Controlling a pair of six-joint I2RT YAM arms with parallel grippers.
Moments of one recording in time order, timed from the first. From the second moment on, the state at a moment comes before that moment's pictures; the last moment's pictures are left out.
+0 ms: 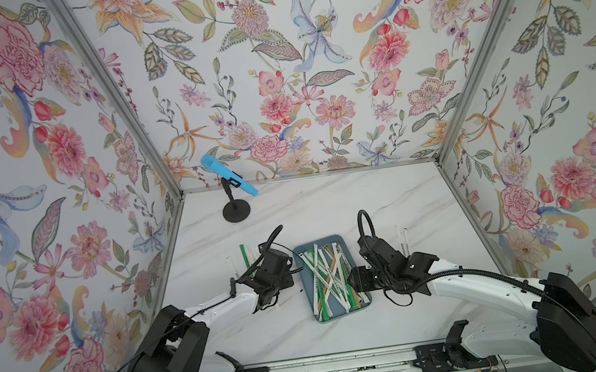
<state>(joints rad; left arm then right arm) -0.61 1.43 0.61 -0.14 -0.18 -0.72 0.83 1.24 0.74 -0.47 -0.02 0.69</state>
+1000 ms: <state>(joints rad) -0.61 1.64 0.79 -0.22 -0.17 -0.91 0.43 1.03 0.67 -0.49 -0.24 0.57</state>
